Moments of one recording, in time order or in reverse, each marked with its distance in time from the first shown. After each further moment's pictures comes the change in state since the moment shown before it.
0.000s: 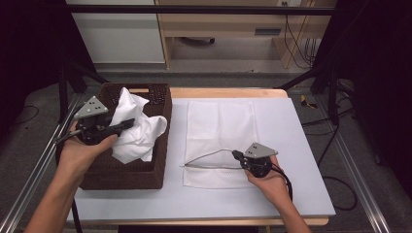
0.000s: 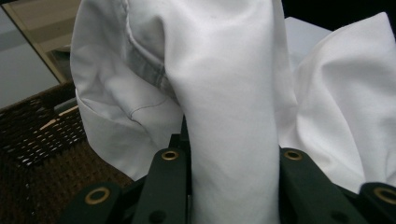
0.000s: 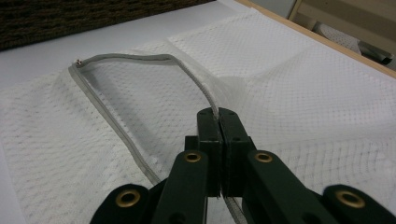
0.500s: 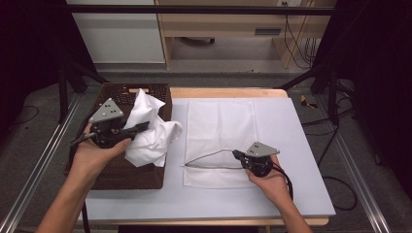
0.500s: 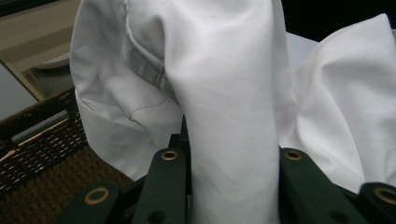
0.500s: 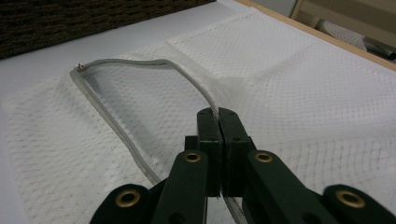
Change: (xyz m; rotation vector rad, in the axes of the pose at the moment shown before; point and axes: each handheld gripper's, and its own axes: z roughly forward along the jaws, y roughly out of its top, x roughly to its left) left arm -0.036 0.014 0.012 -0.028 -0.070 0.054; right arm -0.003 -0.001 0.000 -0.007 0.014 0.032
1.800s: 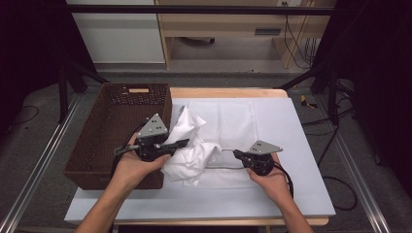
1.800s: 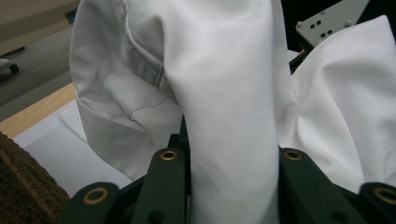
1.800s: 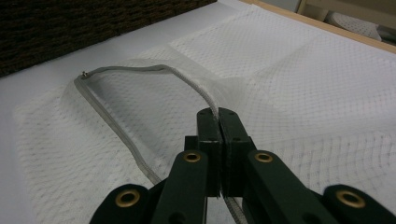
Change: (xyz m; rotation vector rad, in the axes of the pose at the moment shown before) left arm -0.067 0.000 0.061 -0.002 -0.193 0.038; right arm -0.007 -0.003 0.001 -0.010 0.036 0.070
